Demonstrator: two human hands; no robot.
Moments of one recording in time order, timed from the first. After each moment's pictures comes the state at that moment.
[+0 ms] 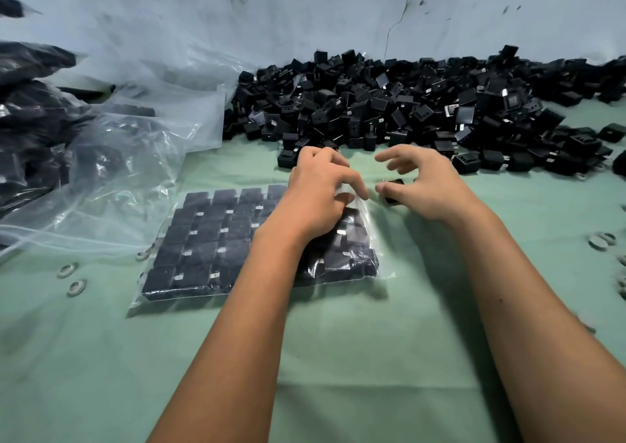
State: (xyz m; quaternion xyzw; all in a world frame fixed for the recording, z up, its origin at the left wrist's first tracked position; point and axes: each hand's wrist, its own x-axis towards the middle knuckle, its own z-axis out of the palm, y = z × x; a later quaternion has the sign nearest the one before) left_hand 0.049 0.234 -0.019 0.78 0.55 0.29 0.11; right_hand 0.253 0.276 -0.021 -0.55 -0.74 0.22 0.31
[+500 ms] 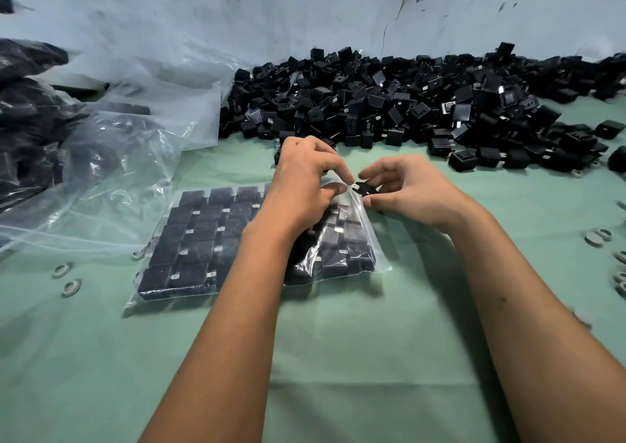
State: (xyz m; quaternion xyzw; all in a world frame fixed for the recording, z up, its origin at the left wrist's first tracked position) left_hand 0.040 0.237 -0.018 0.75 0.55 0.36 0.09; right_hand 0.244 0.270 -0.025 -0.49 -0.71 0.41 0.30
